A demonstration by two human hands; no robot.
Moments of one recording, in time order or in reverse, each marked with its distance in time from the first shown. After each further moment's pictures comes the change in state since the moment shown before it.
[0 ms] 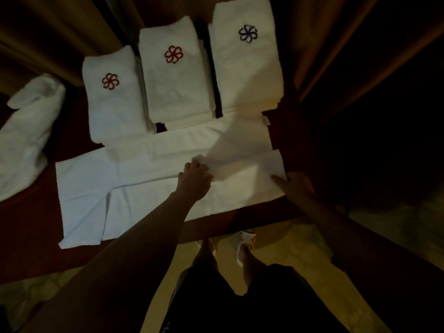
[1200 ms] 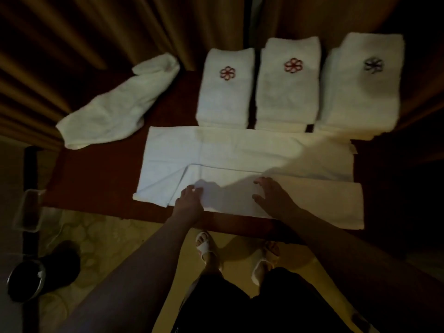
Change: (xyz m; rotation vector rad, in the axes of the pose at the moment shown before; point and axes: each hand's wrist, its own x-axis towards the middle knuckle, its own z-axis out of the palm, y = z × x) left_hand -0.142 -0.183 0.017 -0.219 0.012 -0.399; right_hand -0.056 -0.151 0.156 -0.436 -0.346 -0.606
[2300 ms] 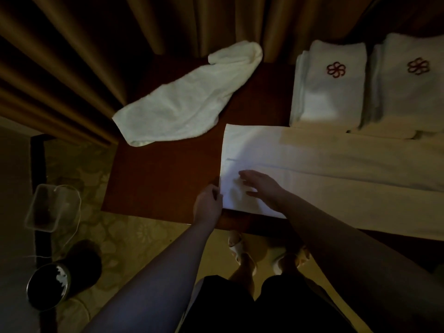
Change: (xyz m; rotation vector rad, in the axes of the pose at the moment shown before) left_hand 0.035 -0.222 -0.058 -0.504 0.209 -0.150; right_hand 0.133 -0.268 0.142 0.900 -0.155 0.329
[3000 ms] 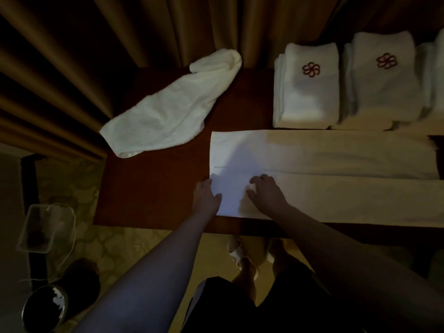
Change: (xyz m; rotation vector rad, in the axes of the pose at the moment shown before) left_hand 0.023 0.018 0.007 0.053 -0.181 0.033; right_hand -0.016 0.031 -0.026 -1.024 0.346 -0.273
